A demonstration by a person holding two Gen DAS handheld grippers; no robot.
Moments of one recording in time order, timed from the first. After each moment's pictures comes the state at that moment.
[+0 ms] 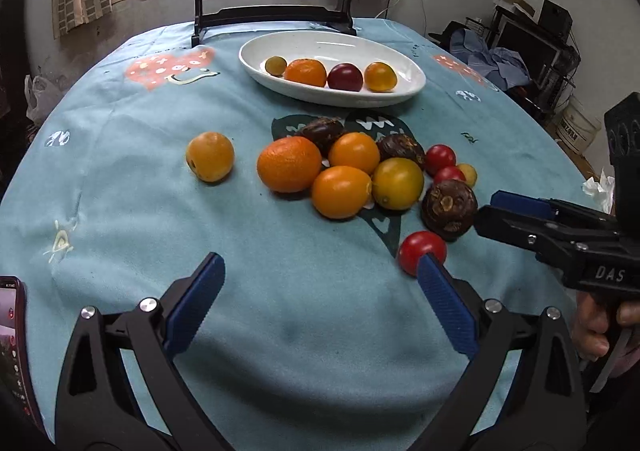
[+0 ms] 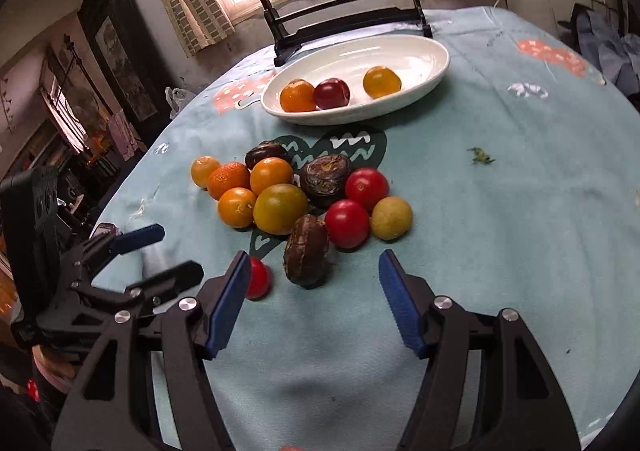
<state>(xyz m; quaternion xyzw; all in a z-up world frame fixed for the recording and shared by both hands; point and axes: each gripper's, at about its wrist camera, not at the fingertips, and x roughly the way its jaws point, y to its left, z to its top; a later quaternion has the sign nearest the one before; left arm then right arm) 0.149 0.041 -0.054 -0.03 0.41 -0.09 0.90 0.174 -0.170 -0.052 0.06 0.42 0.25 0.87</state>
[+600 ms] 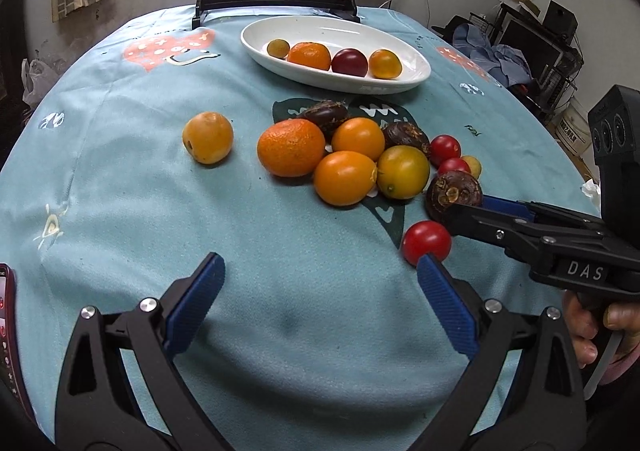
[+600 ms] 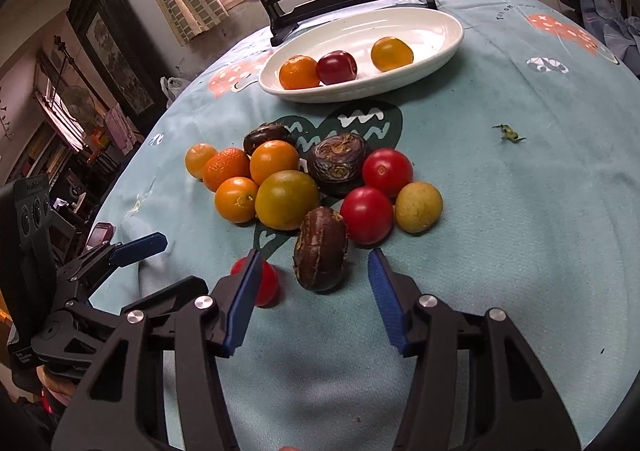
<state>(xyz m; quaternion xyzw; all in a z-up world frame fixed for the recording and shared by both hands) 0.154 0.043 -0.061 -0.04 0.44 -0.09 0.89 0.191 -0.154 -0.062 0.08 0.45 0.26 0.85</state>
